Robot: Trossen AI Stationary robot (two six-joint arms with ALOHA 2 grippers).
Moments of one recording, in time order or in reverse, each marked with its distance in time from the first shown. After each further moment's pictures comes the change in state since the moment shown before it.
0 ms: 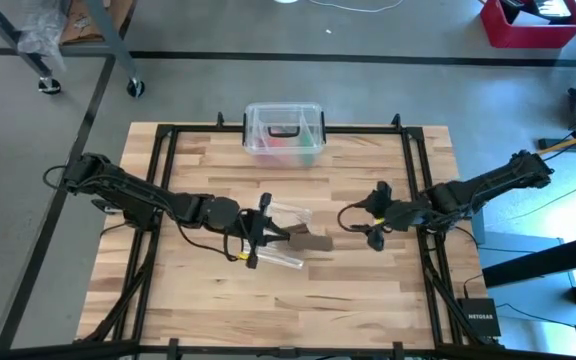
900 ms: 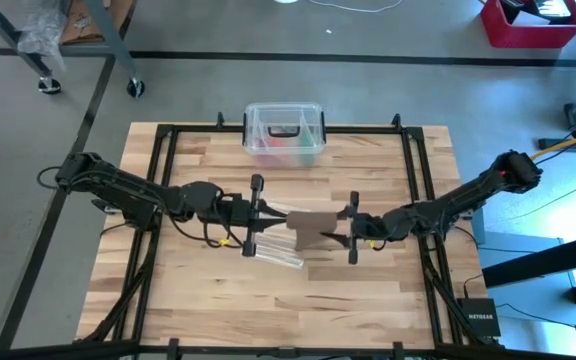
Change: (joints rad) left arm 0.031 -0.077 0.002 0.247 -0.011 0.096; right arm 0.032 0.256 -0.234 1.130 0.042 -0.526
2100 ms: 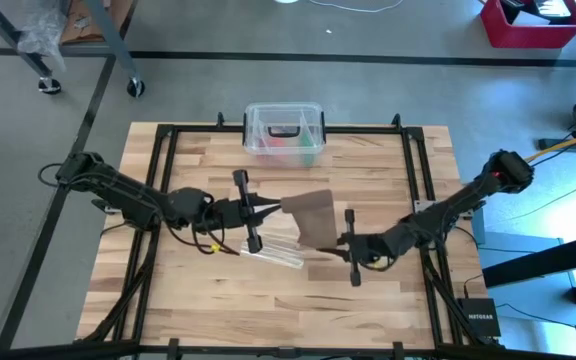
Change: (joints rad) left arm -0.088 0.001 -0.008 0.167 -0.341 0.300; right arm 0.147 0.090 0.128 -0.031 0.000 -0.127
